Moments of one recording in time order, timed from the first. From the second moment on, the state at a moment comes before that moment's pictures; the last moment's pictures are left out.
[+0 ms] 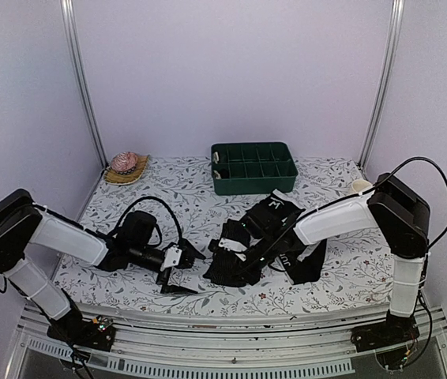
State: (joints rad) left arm -0.70 1.57 0.50 0.37 0.76 0.82; right arm 0.96 1.99 1.16 -0.22 -0.54 -0.14
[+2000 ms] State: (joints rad) left arm -0.91 1.89 0.85 0.20 0.64 0.69; right arm 0.92 1.49 0.77 -0.12 -0.35 -0.10
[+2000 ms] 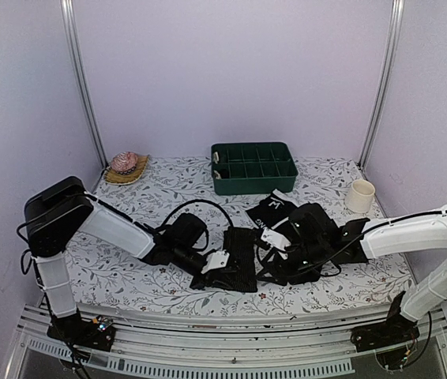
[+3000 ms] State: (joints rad) left arm -0.73 2.11 1.03 0.07 1.04 0.41; right arm 1.28 1.70 0.76 0.15 0.25 -0.51
